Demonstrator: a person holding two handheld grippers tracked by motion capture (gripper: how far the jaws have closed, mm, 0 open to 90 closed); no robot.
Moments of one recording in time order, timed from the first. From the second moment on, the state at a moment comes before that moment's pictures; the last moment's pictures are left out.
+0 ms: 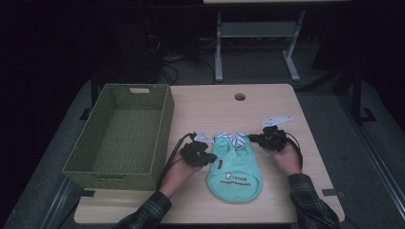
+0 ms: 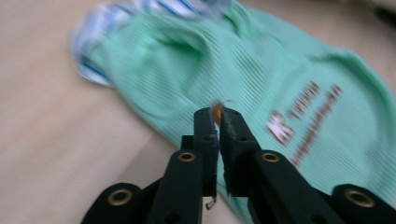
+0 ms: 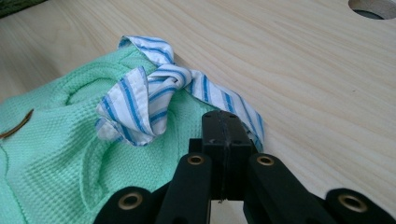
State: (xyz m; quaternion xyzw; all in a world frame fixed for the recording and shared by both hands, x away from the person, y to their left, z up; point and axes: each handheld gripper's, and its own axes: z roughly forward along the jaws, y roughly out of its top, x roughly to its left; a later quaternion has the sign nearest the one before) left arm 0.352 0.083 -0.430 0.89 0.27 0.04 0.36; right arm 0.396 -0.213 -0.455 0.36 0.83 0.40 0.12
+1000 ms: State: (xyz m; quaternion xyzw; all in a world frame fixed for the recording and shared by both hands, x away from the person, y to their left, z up) left arm 0.420 0.062 -0.460 0.89 0.31 0.08 0.33; right arm 0.401 -0.210 -0.472 0.35 0.86 0.36 0.11
